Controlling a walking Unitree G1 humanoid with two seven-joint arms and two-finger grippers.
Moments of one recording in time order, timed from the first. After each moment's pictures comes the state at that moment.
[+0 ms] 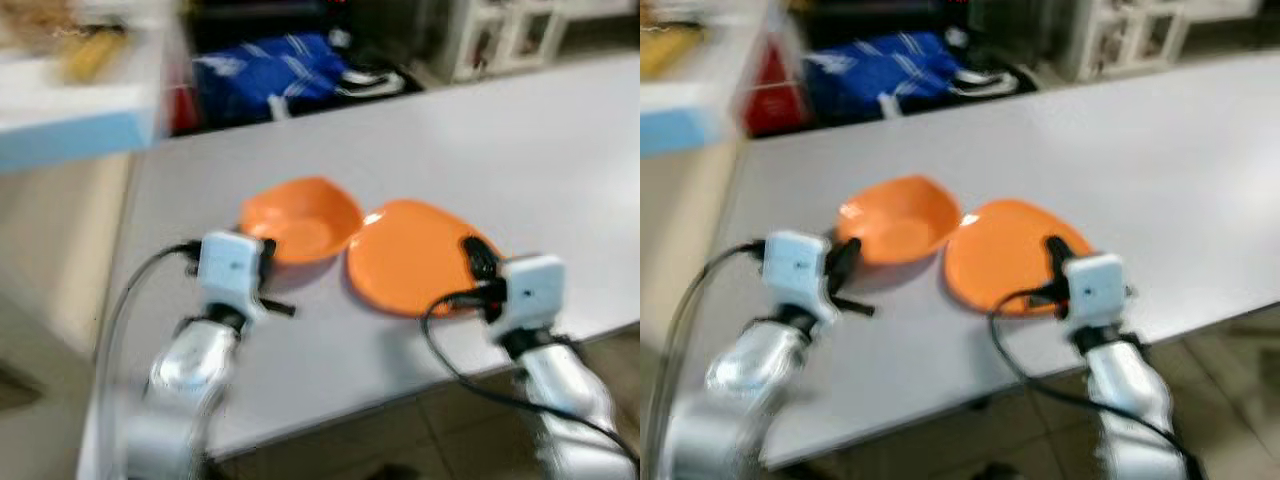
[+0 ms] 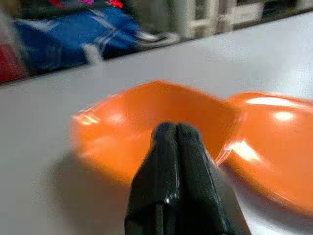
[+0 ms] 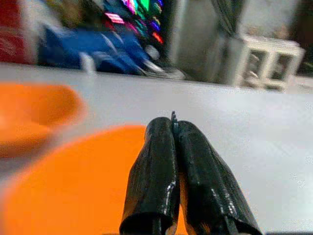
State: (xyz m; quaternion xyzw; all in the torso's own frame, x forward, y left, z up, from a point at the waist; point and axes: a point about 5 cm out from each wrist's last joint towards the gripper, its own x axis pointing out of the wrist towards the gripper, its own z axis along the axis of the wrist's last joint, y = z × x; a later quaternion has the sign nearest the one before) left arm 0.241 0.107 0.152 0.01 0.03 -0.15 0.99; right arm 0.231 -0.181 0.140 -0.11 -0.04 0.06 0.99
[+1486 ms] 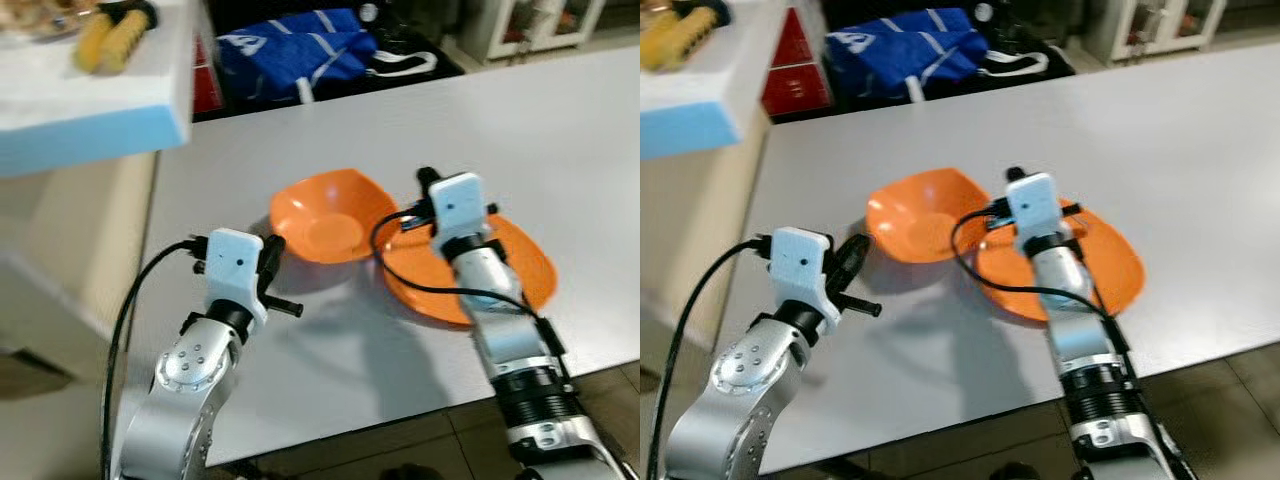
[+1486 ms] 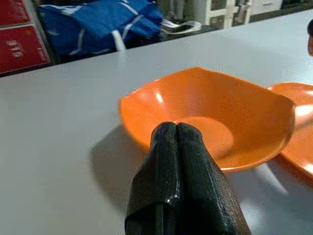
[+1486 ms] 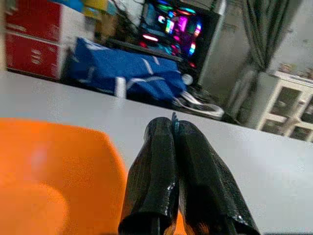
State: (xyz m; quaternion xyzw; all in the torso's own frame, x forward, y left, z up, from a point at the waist) left arm 0.241 0.118 0.157 0.02 0.02 -0.14 0.99; right arm 0.334 -0.132 0.159 -0.16 -0.12 0.09 0.98
